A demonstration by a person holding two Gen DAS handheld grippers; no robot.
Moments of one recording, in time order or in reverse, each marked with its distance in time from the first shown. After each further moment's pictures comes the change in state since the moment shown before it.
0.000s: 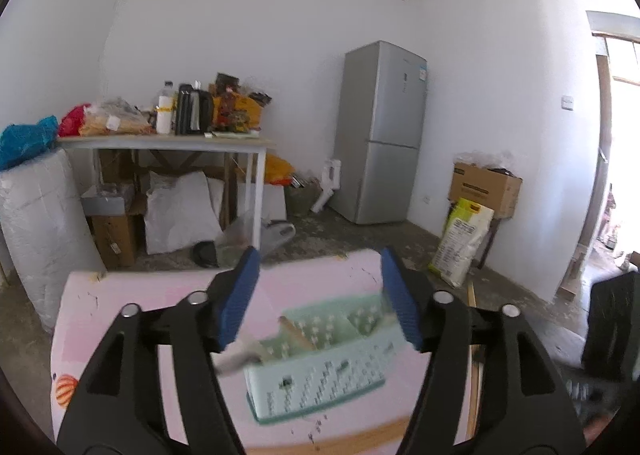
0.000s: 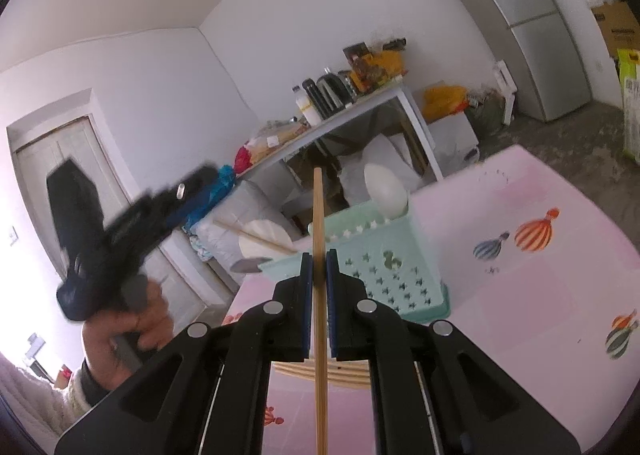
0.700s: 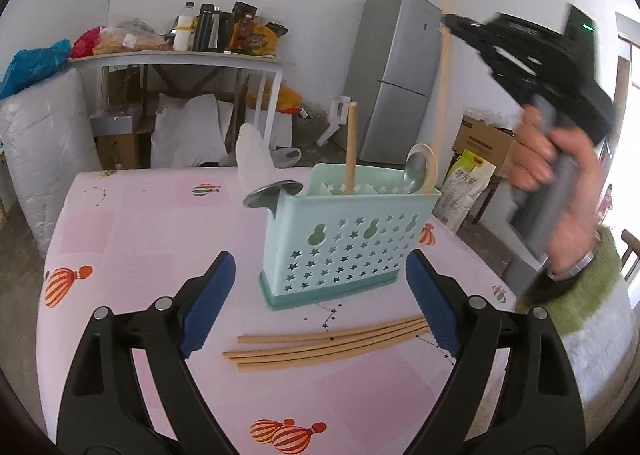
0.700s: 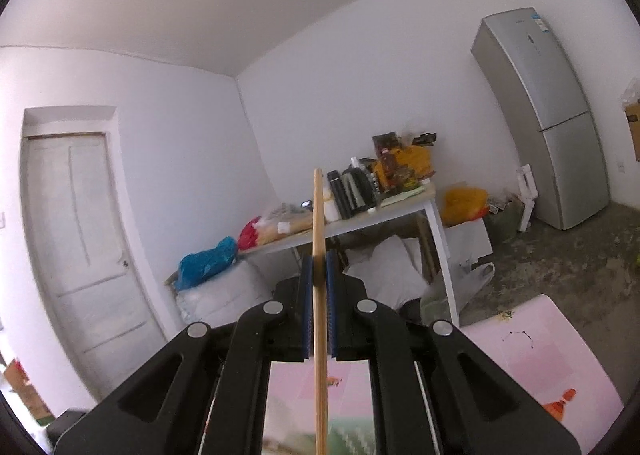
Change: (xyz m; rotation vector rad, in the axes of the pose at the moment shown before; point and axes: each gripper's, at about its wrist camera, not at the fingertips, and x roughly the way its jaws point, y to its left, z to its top) left arm -0.027 0.042 -0.085 -0.097 0.218 0.016; right arm 0.073 0.045 0.130 -0.177 -0.287 0.012
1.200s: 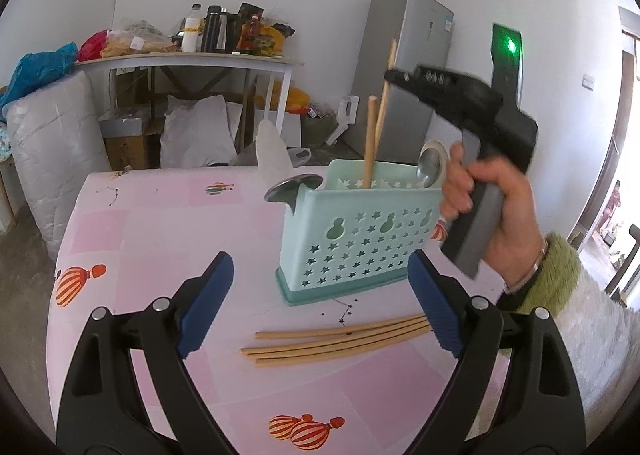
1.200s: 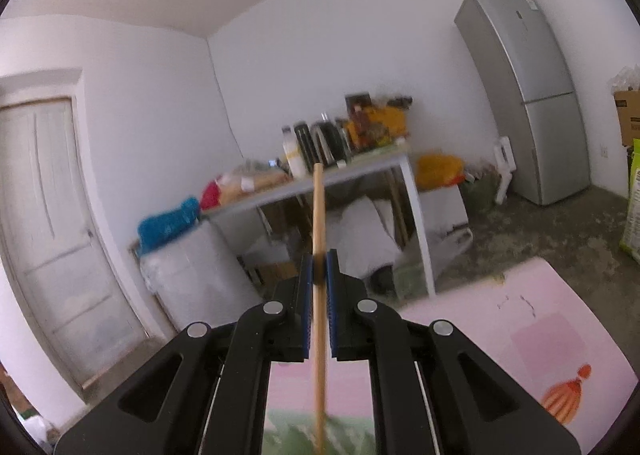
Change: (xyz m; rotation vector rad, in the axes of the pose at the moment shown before) left arm -0.002 0.005 0.000 0.003 0.005 0.032; right arm 0.064 -0.016 -0.060 -0.031 0.154 -0.126
